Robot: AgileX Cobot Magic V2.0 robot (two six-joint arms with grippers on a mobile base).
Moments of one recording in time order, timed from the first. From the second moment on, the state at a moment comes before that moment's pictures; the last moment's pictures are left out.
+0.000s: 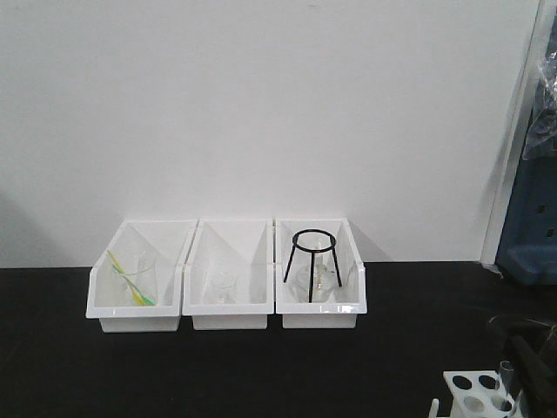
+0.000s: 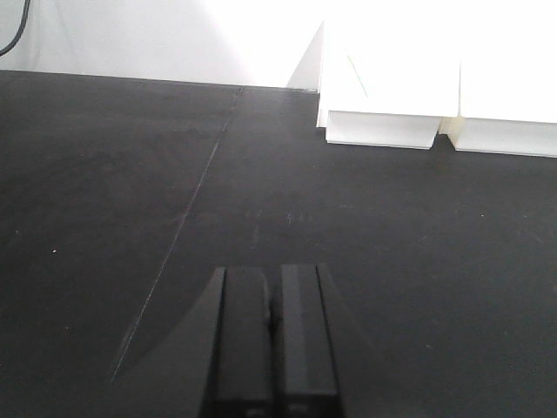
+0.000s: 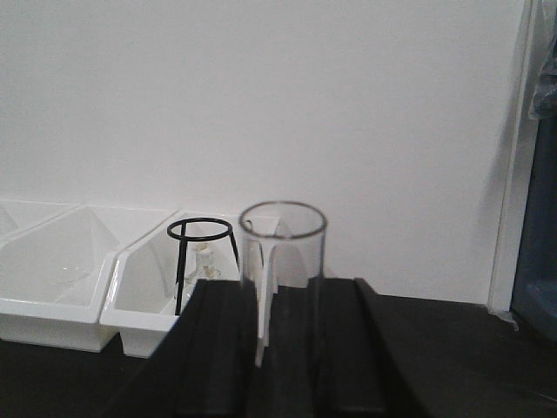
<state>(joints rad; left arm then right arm) 0.11 -0.01 0.03 0.05 0.29 -0.17 0.06 1.13 -0.21 -0.14 -0.91 0.07</state>
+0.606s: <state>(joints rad) 0.11 -0.01 0.03 0.05 0.29 -0.17 0.06 1.37 -0.14 -0.13 -1.13 0.09</state>
